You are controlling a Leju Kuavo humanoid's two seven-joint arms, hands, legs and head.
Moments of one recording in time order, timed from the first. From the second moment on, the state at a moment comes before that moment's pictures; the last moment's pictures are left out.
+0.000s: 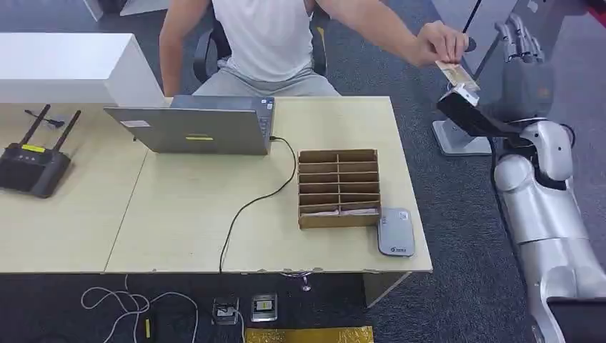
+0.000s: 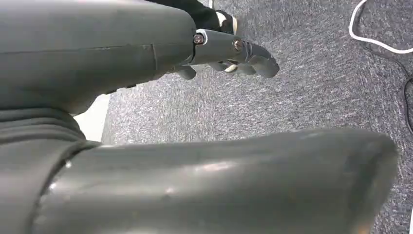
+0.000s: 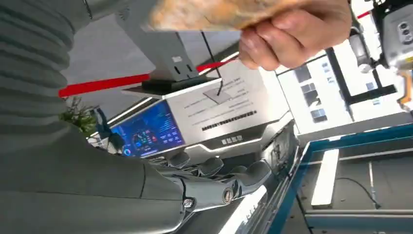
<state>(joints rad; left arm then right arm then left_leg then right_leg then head) -0.13 0.17 -0.20 -0.20 -0.22 0.18 0.07 -0.86 -0.33 0.32 -1.07 0.94 -0.44 -0.25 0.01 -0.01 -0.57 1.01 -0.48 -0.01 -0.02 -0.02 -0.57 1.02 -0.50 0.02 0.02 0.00</state>
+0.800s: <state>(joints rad) -0.13 0.17 -0.20 -0.20 -0.22 0.17 0.07 -0.92 -0.24 0.38 -0.98 0.90 -0.47 -0.30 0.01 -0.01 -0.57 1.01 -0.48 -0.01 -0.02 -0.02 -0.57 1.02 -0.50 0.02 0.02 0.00</state>
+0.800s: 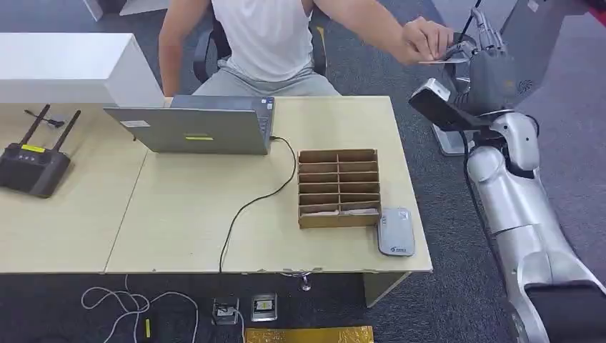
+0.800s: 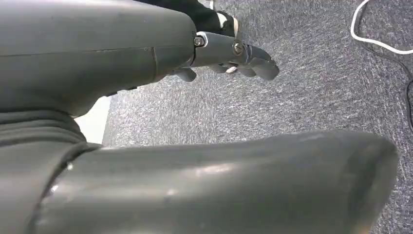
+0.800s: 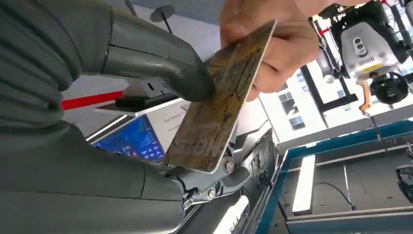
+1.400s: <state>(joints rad) -0.13 0.17 -0.20 -0.20 -0.20 0.17 0.07 -0.95 -0.21 0.39 -0.91 0.86 -0.36 -0.32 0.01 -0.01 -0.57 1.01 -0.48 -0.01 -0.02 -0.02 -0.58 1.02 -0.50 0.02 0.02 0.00</state>
